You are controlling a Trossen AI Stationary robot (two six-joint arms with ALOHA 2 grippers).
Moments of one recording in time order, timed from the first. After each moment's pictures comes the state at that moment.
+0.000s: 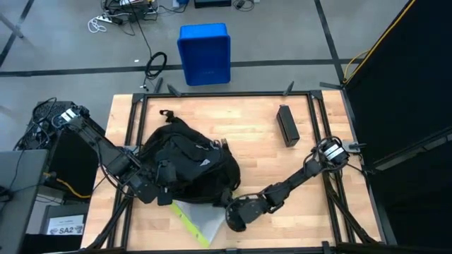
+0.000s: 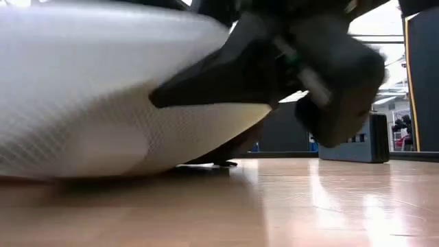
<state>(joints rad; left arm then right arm) -0.72 1.14 0.99 -0.77 -0.65 -0.58 0.54 2.08 1.23 0.36 0.49 -0.76</state>
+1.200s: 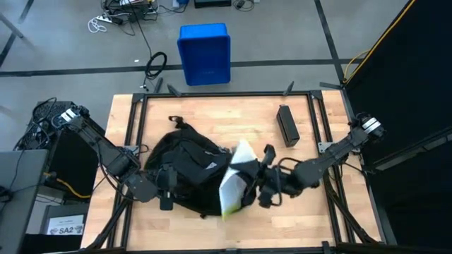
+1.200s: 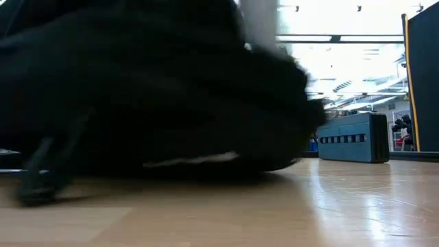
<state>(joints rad) -0.72 1.14 0.99 -0.51 -0.67 -0.33 0.57 1.57 1.24 0.70 0.80 -1.11</state>
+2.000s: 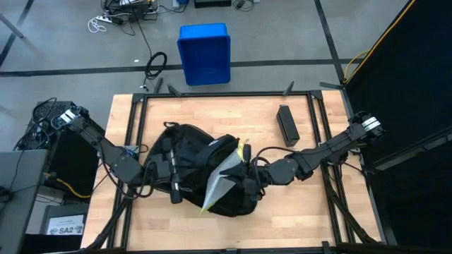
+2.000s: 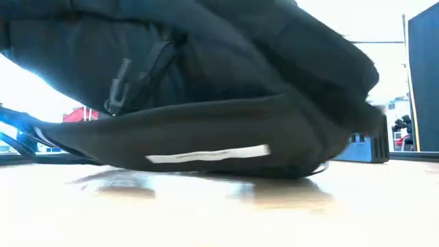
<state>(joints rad) -0.67 1.14 0.99 0.23 -0.87 0.22 0.45 1.57 1.29 0.13 0.52 -0.59</state>
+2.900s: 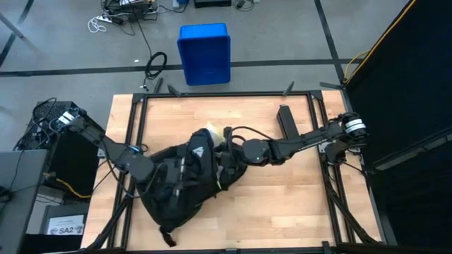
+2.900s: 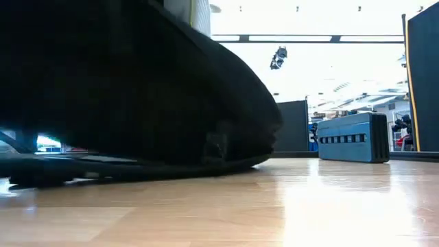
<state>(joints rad) -0.58 1.15 0.99 0.04 -0.47 0.11 0.22 1.73 1.29 0.35 0.38 -0.50</state>
